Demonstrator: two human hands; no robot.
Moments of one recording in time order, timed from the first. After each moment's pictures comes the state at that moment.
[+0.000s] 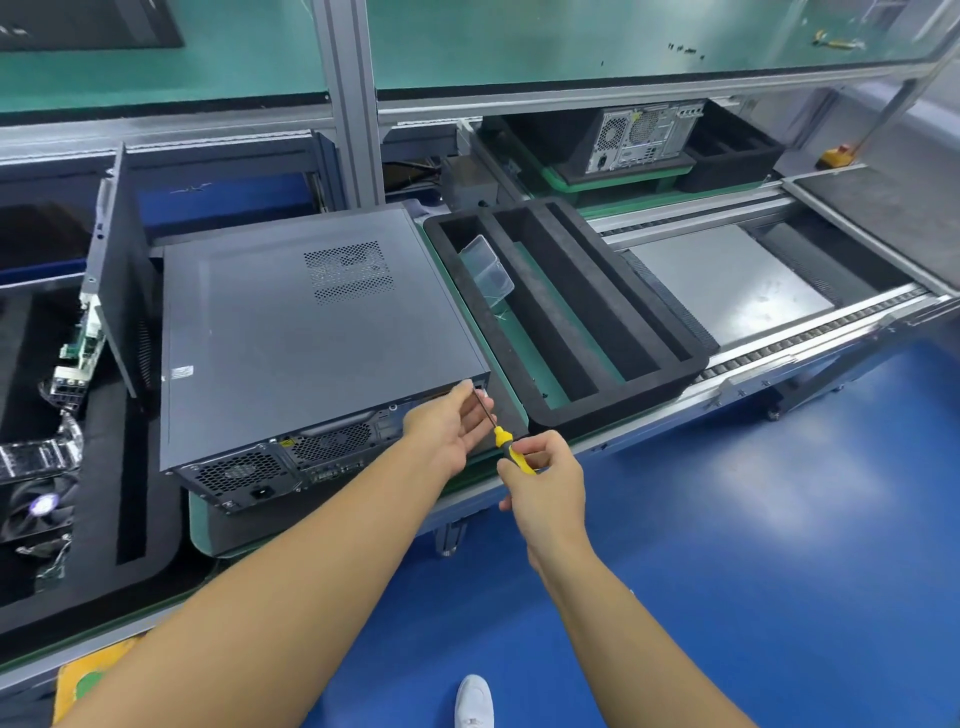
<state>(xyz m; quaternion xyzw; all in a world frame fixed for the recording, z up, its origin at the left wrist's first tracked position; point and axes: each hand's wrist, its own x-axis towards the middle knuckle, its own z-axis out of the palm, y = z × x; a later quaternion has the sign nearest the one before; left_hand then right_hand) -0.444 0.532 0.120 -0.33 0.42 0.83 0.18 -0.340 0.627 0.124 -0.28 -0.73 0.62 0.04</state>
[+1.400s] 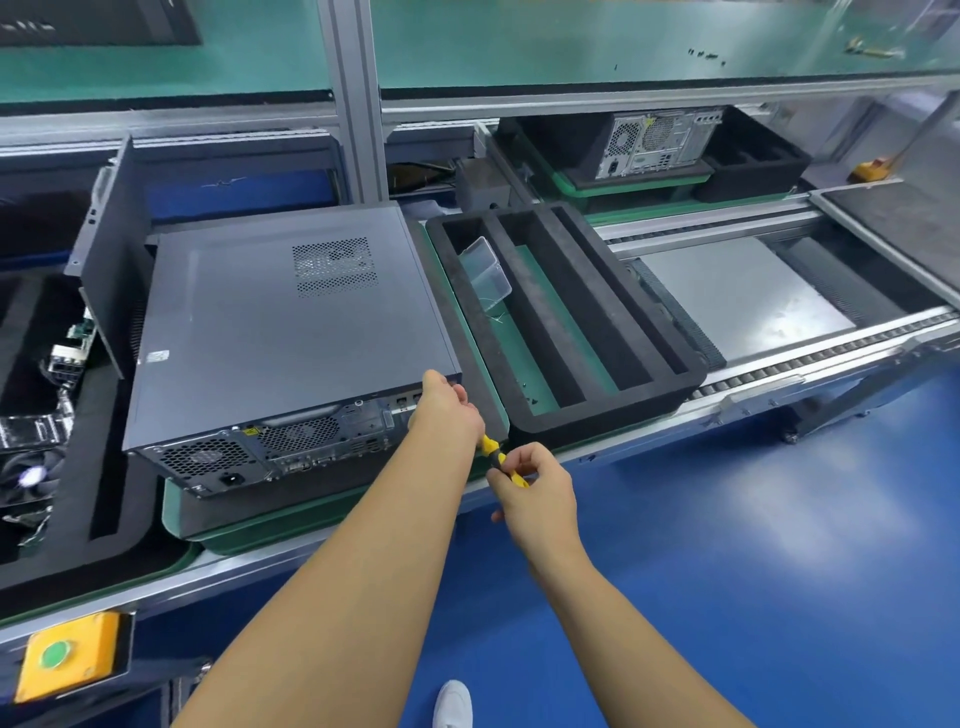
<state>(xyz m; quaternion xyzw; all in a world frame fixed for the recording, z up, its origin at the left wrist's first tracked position) -0.459 0.588 0.153 -0.54 0.24 0.80 0.11 -0.341 0.677 0.109 -0.20 -0.76 0.63 -0.01</state>
